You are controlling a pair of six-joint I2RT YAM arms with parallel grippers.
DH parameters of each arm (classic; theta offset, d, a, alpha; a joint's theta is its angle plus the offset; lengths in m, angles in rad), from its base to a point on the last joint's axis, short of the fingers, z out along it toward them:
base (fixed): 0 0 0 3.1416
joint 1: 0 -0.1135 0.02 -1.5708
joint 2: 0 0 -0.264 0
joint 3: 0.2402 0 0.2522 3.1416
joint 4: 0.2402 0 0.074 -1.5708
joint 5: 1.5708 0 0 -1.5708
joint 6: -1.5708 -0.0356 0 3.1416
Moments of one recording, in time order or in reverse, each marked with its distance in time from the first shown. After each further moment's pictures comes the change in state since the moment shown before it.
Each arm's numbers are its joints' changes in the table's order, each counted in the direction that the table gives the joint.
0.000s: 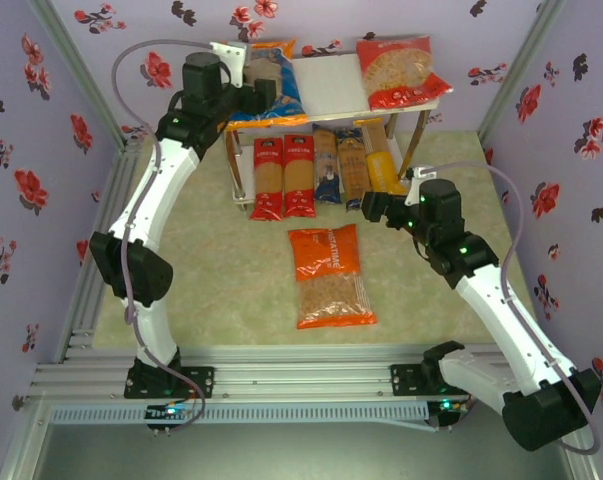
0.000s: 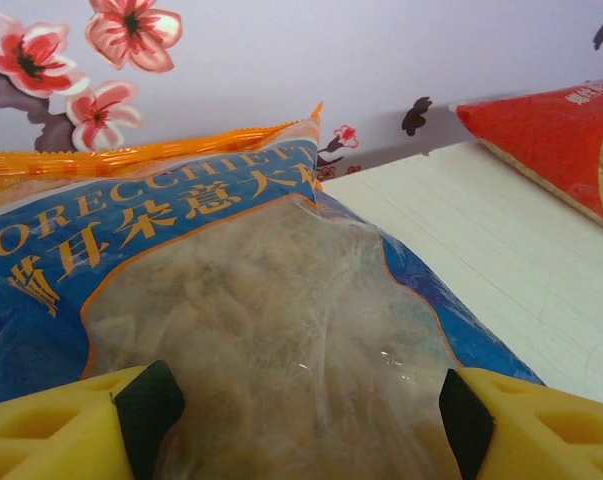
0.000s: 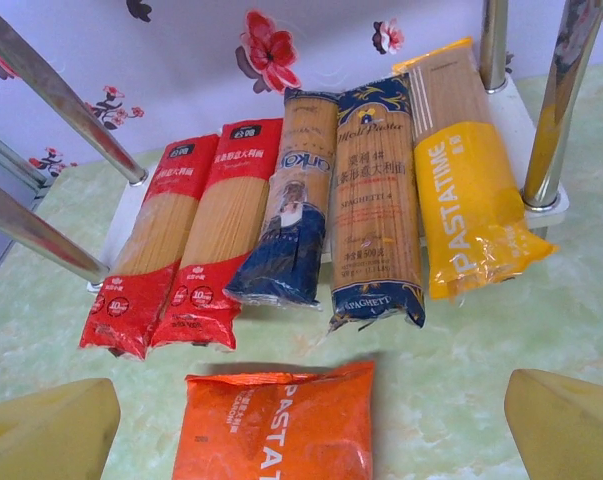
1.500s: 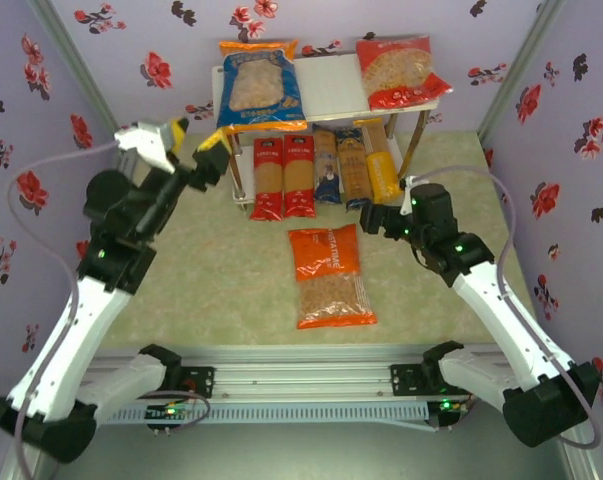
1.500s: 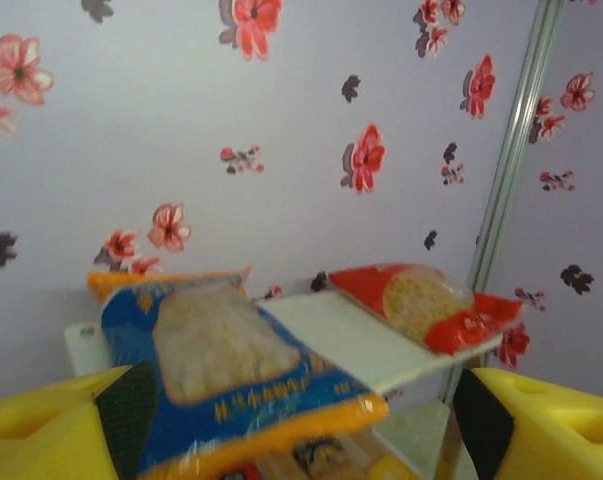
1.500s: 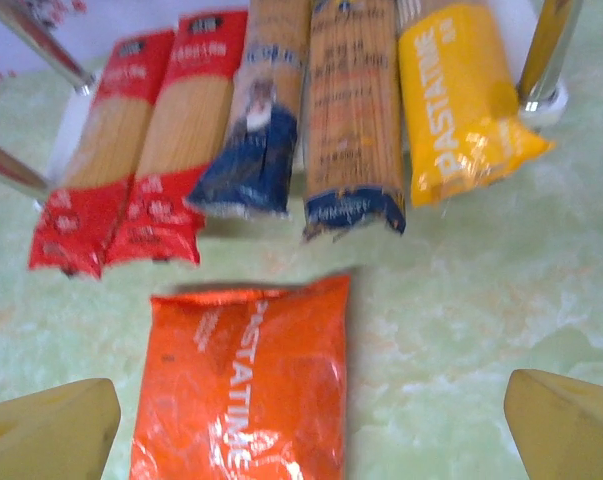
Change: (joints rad) left arm 0.109 1.050 -1.048 -0.347 -0.153 0.137; right arm -0.065 -0.053 0.002 0.192 0.019 -0.003
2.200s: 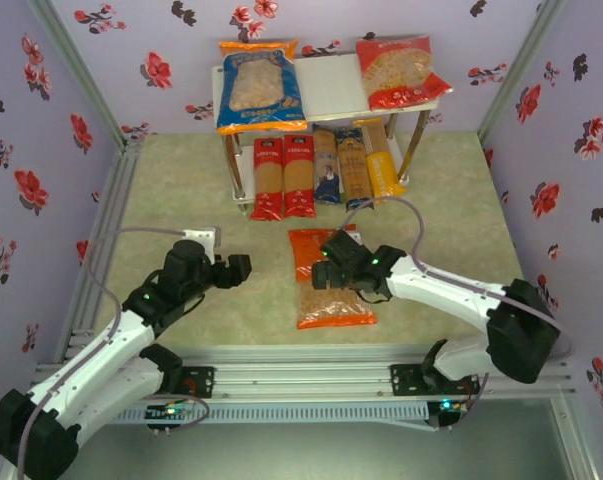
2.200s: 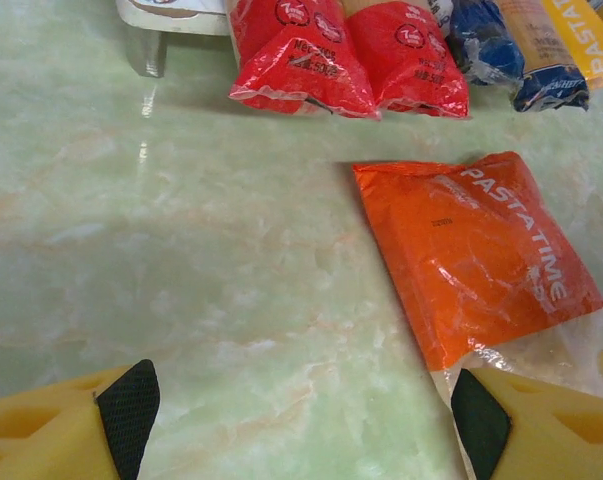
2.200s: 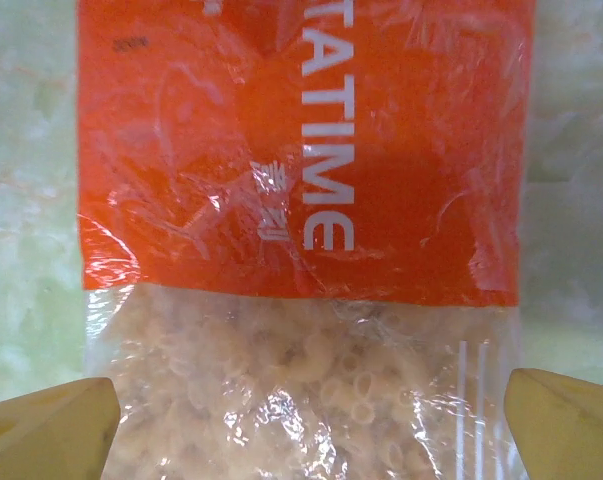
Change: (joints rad) left arm 0.100 0.086 -0.559 0.225 -0.022 0.291; right arm -0.451 -0.337 -0.088 0.016 0.188 -0.364
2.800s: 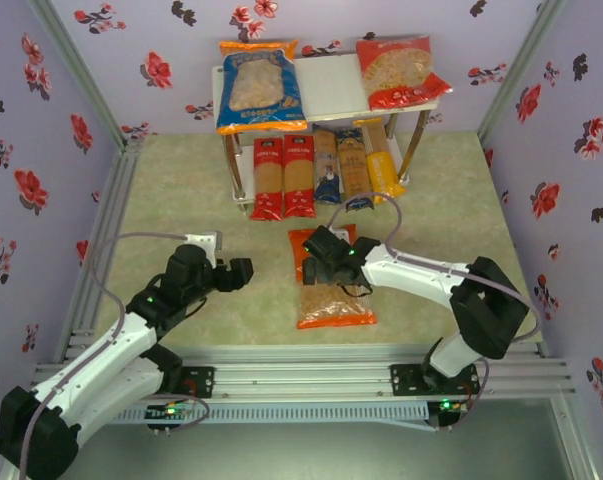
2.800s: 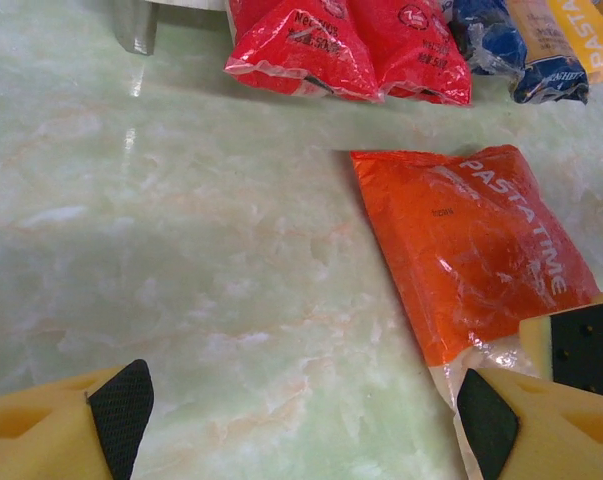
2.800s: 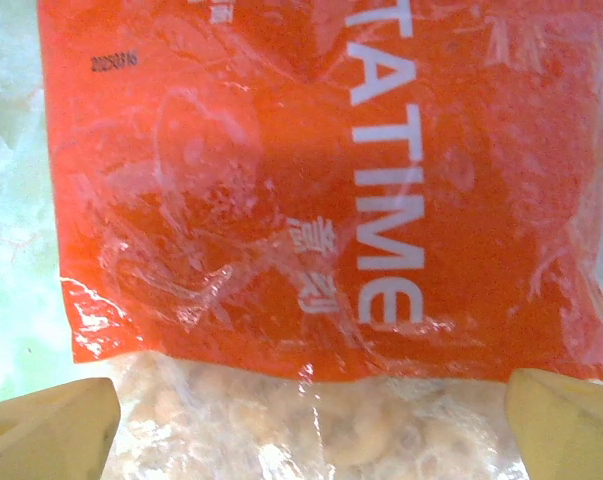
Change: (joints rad) left arm 0.000 0.000 -0.058 -0.068 0.019 0.022; right arm -0.010 -0.201 0.130 0.008 0.019 -0.047
